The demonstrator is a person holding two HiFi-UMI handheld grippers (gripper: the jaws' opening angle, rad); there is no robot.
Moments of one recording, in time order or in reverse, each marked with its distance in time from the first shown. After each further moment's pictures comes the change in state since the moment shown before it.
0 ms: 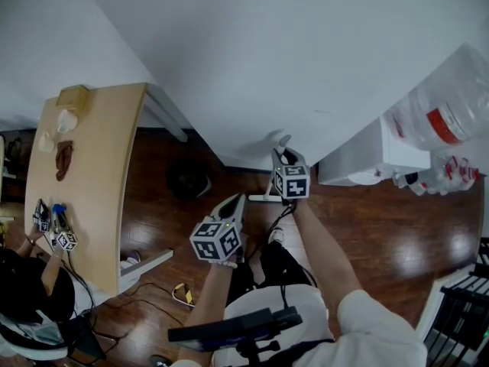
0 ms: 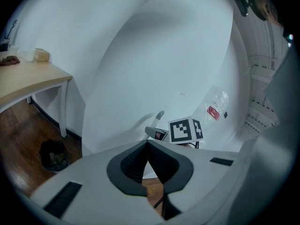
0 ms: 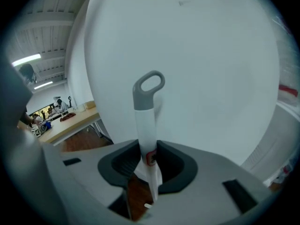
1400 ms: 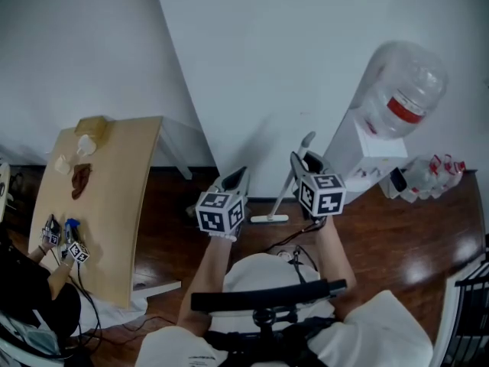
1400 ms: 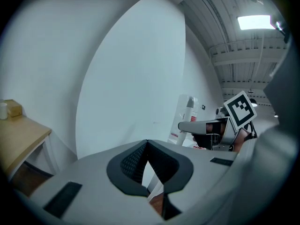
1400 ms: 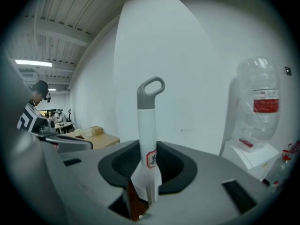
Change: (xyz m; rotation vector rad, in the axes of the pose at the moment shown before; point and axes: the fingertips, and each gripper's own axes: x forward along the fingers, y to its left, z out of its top) left arm -0.093 -0.072 0.103 0.395 -0.187 -0.163; right arm -0.263 0.079 0.131 -0.046 -0.304 -0.057
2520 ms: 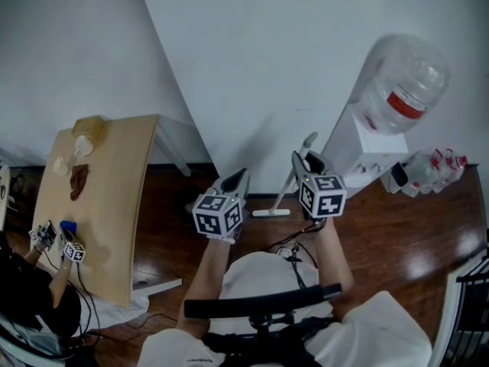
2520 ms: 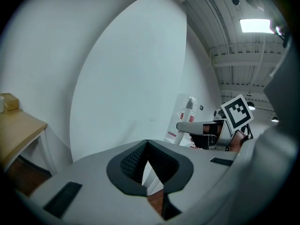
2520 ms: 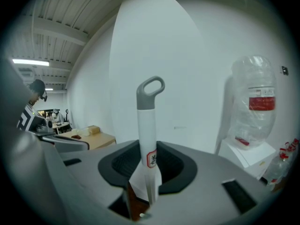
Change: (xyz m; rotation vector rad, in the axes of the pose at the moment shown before) left arm 0.014 -0.010 -0.009 -0.030 0.022 -0.033; right arm 0.001 -0.023 -0.008 0.011 0.006 -0.030
